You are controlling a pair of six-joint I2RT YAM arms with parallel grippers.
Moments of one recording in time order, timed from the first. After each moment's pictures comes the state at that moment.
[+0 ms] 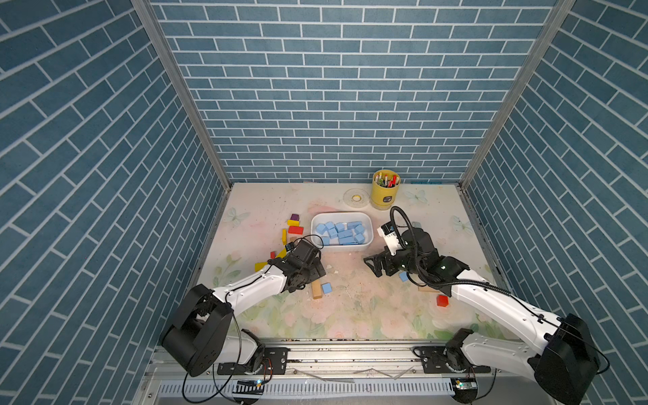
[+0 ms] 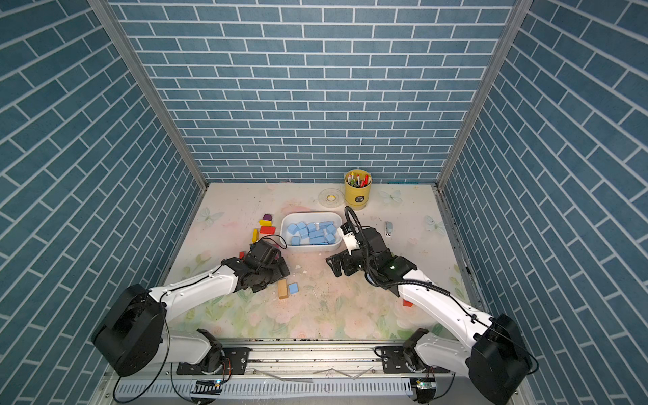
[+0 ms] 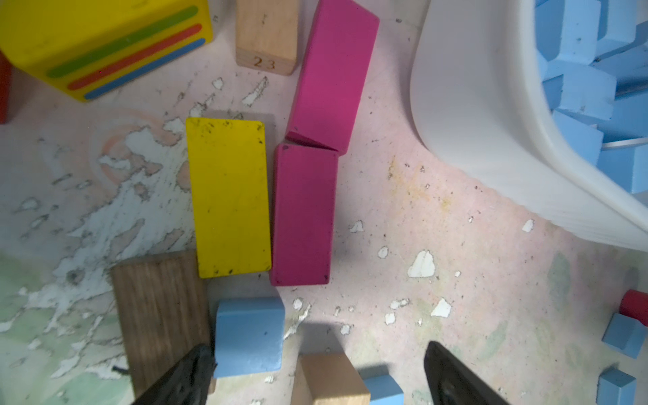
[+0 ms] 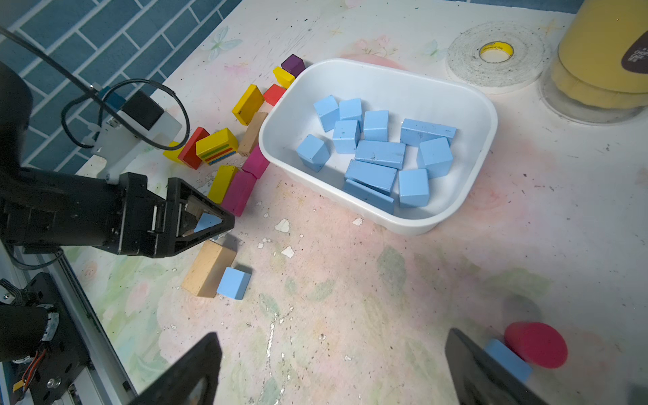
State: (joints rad) left arm -0.60 1.37 0.69 -0.43 -0.10 -1.01; right arm 0.71 1.14 0.78 -0.29 -0.17 0.18
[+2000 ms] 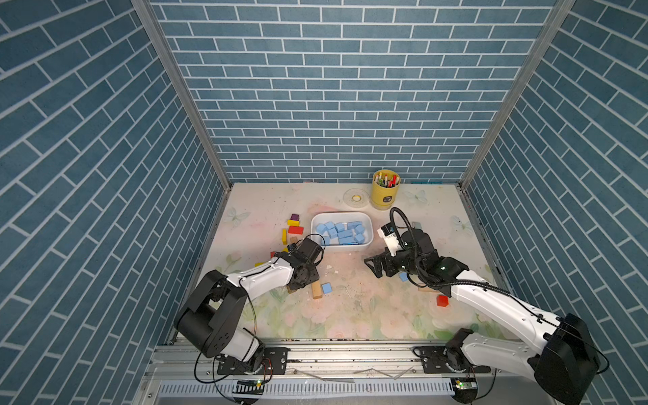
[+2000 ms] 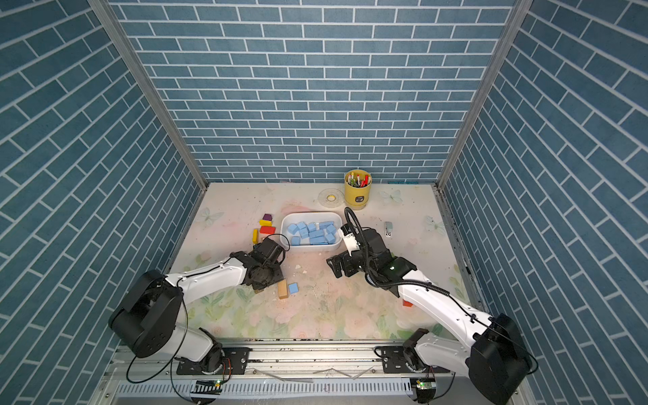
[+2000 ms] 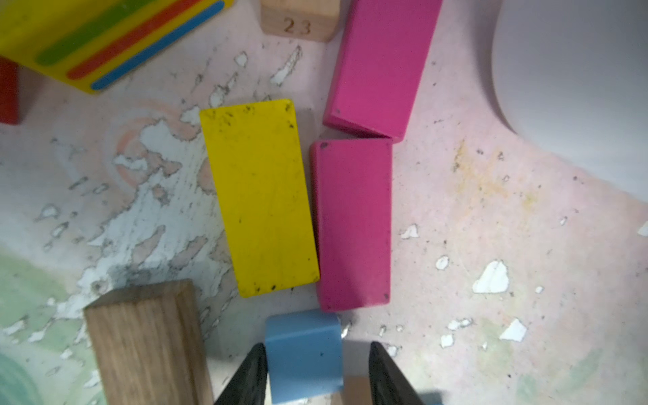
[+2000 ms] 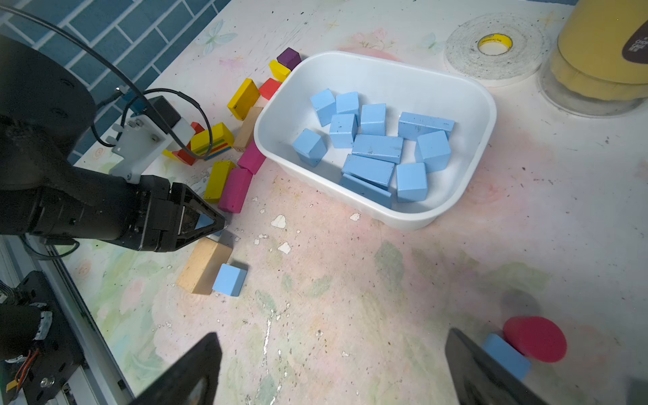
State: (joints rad) left arm -0.59 1.50 0.76 -0.52 -0.11 -0.96; right arm 0.71 1.14 0.77 -0.29 -0.16 0.18
